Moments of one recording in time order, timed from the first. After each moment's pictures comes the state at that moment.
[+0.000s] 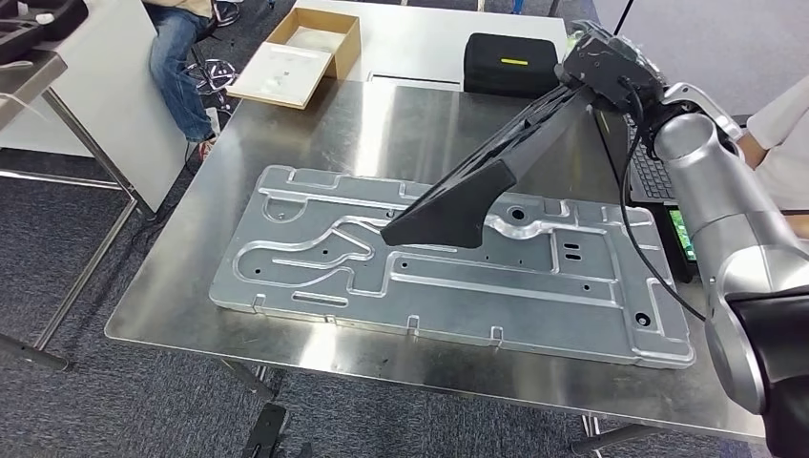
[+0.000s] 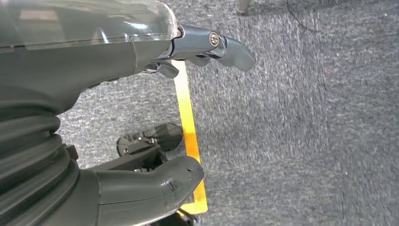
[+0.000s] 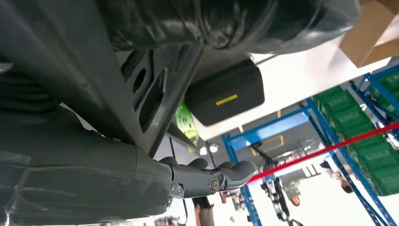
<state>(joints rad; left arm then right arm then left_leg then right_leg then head) -0.21 -0.23 0.48 -0.21 -0.71 0.12 -0.47 -1.22 -0.31 0.38 -0.71 0.41 0.16 -0.15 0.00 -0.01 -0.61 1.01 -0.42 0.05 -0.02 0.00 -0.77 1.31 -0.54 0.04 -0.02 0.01</state>
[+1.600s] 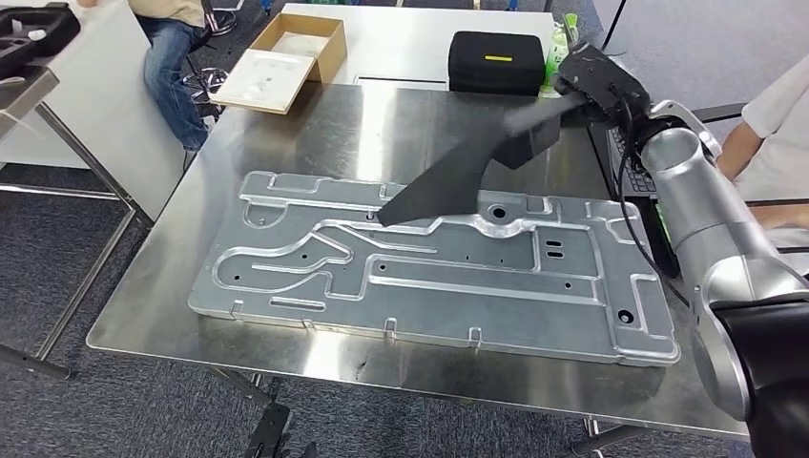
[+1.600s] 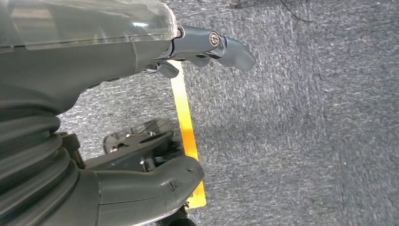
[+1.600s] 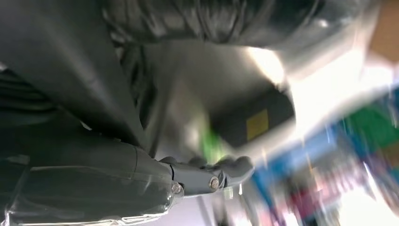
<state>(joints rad) -0.22 -0.23 0.50 -0.21 -0.74 0.12 -0.47 -1.19 -0.26 0.34 -0.70 0.31 0.20 -0.02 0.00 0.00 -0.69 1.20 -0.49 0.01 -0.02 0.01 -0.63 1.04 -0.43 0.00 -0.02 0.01</state>
